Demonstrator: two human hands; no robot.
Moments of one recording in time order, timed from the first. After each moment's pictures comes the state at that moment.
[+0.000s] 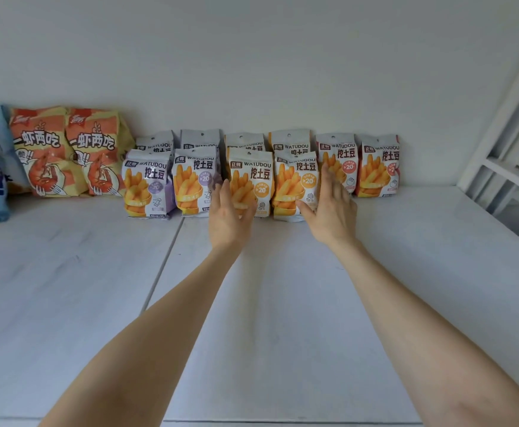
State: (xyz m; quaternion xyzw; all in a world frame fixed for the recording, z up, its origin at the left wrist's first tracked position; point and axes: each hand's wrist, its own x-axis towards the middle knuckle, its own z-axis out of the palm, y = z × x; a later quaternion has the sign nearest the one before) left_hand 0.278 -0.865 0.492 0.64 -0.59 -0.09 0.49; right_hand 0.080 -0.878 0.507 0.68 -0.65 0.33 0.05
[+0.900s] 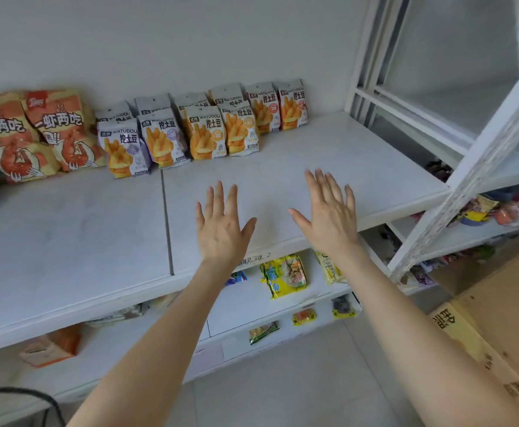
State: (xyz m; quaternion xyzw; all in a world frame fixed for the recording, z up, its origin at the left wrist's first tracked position) left_hand 0.301 -0.594 0.532 0.59 -0.79 0.00 0.20; right_hand 0.097 -0.548 0.540 0.64 -0.74 0.19 0.12
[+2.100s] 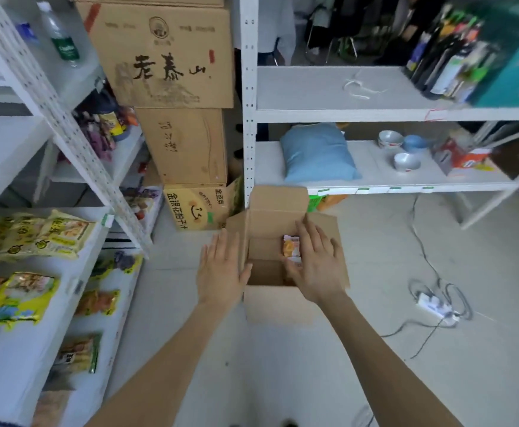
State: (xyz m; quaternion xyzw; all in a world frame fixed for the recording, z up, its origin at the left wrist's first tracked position) left_hand 0.223 -0.117 0.412 -0.05 -0.99 -0.11 0.05; right_hand 0.225 0.089 0.437 0.04 -0.99 0.12 0.06
